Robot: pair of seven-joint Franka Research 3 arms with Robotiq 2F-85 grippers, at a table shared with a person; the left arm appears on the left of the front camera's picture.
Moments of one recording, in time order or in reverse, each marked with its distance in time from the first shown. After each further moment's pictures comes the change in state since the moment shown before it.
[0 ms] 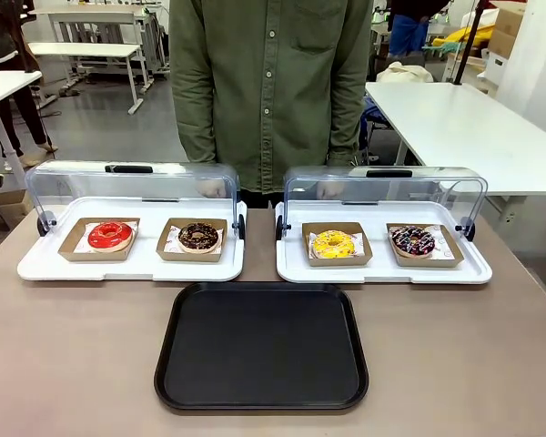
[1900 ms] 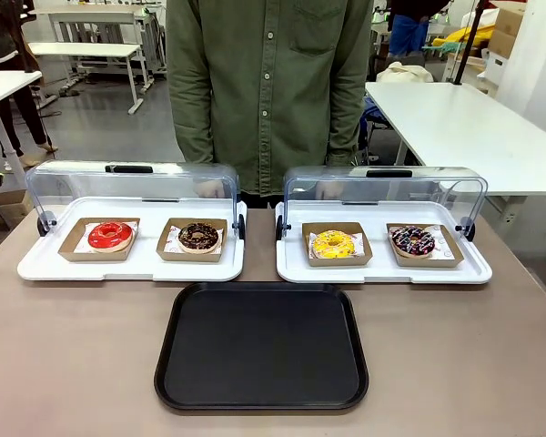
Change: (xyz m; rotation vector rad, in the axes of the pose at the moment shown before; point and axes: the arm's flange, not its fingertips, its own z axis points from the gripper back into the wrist) left arm 0.003 0.002 0.001 0.003 0.018 -0.005; right arm -0.002 0.005 0.002 0.013 0.013 -0.013
